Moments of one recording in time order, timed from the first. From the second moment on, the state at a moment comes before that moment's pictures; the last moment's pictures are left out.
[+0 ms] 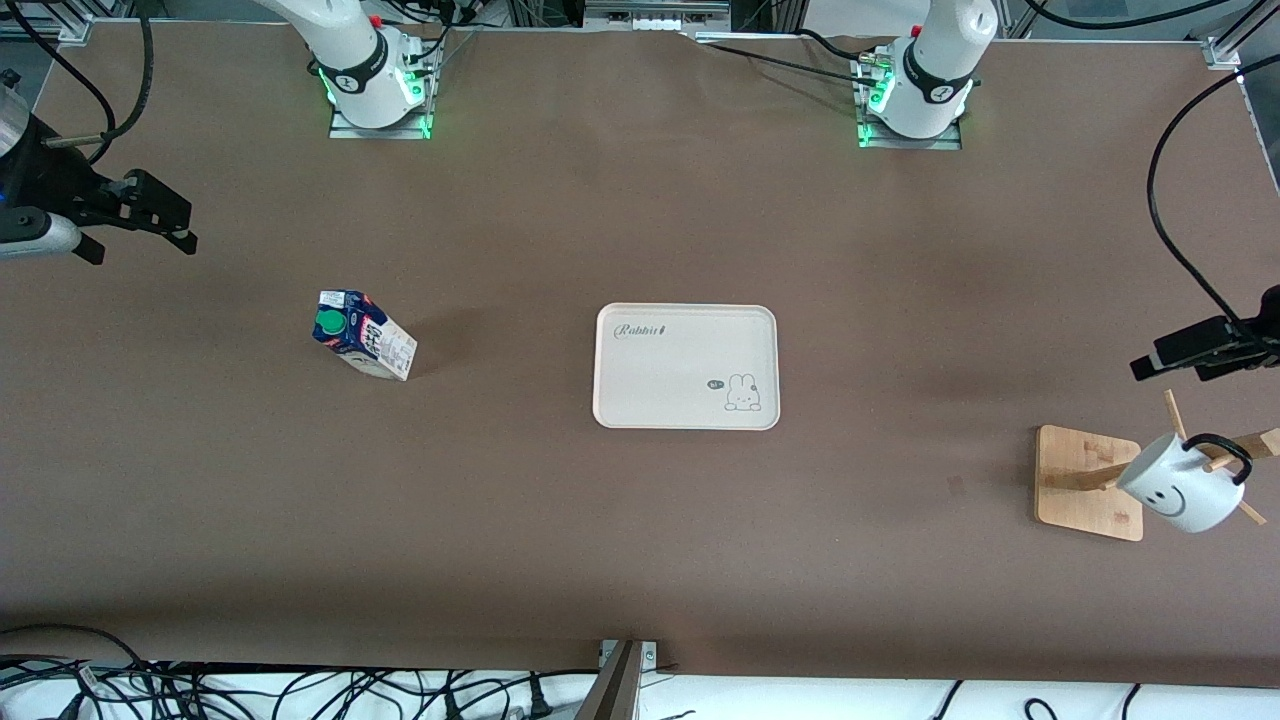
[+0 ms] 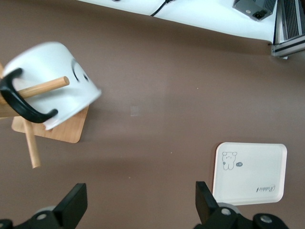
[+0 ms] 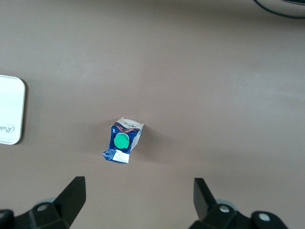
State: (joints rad) left arm -0.18 0.30 0.44 -1.36 -0.39 1.67 0.18; right arm 0.39 -0.01 -0.34 -1.60 0.00 1.66 -0.08
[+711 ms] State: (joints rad) left arm -0.30 0.19 0.37 -1.32 -0.16 1.49 0.17; right arm 0.39 -0.01 -0.33 -1.60 0.00 1.66 -0.08
